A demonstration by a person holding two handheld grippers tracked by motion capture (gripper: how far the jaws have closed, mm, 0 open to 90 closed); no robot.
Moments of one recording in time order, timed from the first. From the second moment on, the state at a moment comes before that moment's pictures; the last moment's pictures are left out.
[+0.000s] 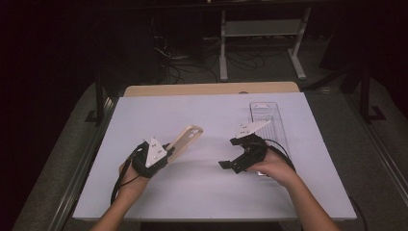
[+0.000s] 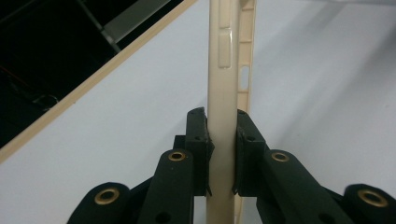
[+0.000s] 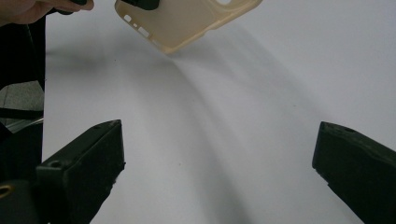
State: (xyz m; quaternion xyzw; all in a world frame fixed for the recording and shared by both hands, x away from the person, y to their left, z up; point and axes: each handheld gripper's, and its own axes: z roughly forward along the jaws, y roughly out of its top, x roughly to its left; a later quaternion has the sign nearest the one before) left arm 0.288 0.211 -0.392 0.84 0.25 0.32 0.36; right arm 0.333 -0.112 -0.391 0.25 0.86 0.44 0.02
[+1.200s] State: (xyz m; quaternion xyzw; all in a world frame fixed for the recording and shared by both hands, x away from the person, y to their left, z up) left arm 0.301 0.210 -0.386 0.77 0.37 0.28 0.43; right arm 0.342 -0.103 -0.377 0.31 0.85 0.42 0.04
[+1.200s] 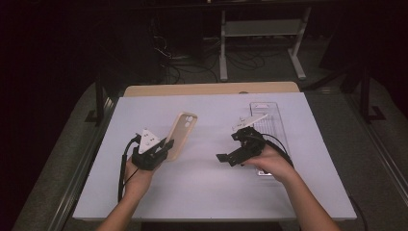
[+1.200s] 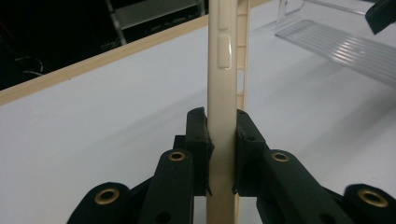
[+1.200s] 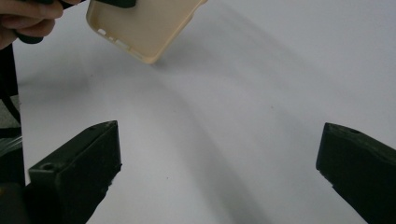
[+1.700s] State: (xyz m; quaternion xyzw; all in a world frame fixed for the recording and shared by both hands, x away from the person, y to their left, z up) left arm 0.299 0.205 -0.378 0.74 0.41 0.29 0.44; right arm 0.362 -0.089 -0.366 0.33 0.83 0.44 0.02
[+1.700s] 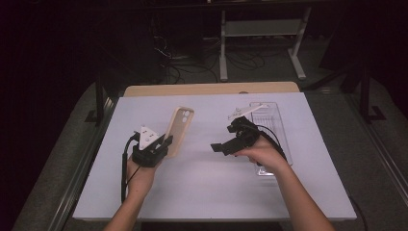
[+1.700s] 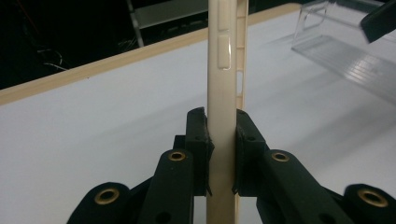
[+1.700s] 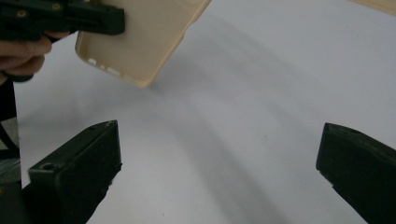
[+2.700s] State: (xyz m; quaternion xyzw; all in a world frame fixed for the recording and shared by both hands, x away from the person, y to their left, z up) left arm 0.293 0.201 -0.384 0.73 0.41 0.30 0.45; right arm 0.365 -0.069 -0.383 0.35 0.79 0.50 -0.03
